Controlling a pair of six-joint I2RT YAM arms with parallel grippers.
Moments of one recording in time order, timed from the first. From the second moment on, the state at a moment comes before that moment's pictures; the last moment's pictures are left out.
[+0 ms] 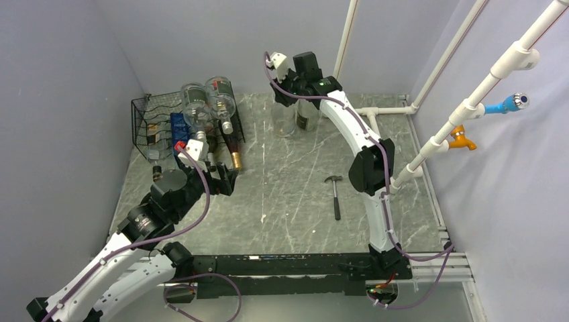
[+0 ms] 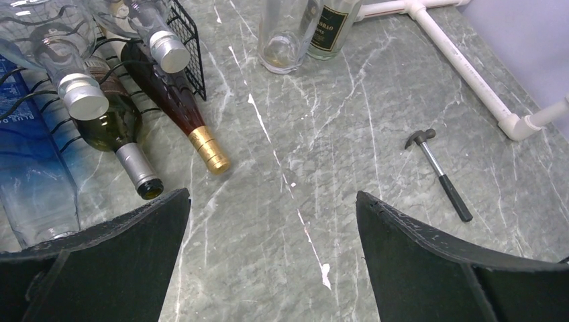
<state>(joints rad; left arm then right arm) -0.71 0.58 0.76 -0.40 -0.29 -0.28 0.48 2.23 2.31 -0.65 -0.31 -0.38</state>
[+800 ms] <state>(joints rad) -0.71 0.59 0.76 -0.41 -0.29 -0.28 0.48 2.24 2.35 -0.47 -0.26 -0.38</state>
